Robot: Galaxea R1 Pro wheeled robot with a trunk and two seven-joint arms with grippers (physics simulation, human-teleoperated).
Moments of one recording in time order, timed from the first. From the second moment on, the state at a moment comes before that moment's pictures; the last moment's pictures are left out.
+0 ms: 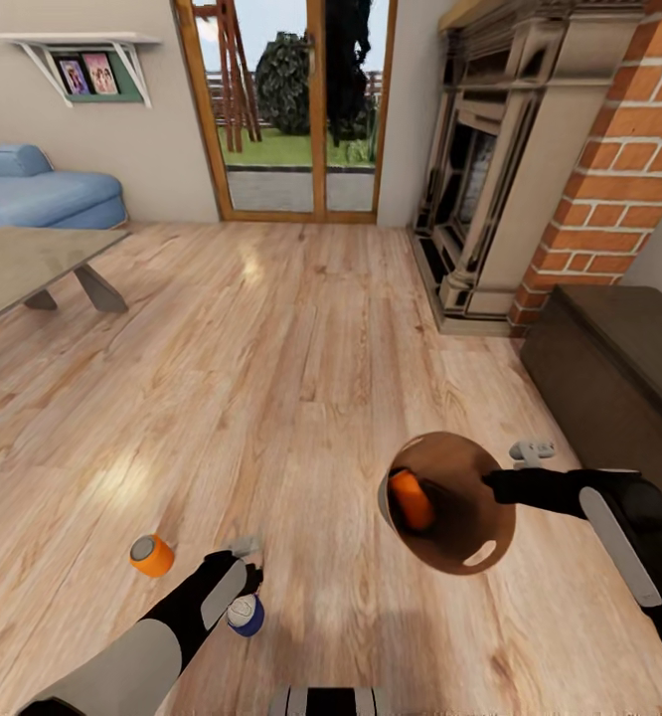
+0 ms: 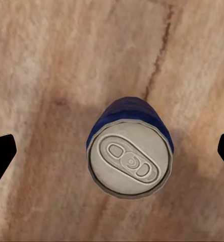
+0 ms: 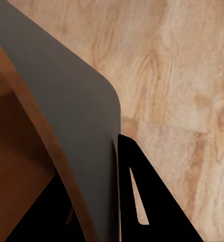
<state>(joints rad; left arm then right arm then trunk) -0.68 -0.05 -0.34 -0.47 0.66 0.46 0.50 -0.52 -0.41 0.05 -1.52 -0.42 1.05 0.25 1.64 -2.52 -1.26</state>
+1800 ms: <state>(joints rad) -0.74 -0.06 -0.35 -0.42 0.66 0.39 0.45 -0.51 -0.41 0.05 -1.54 -0.41 1.04 0.25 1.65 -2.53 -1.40</state>
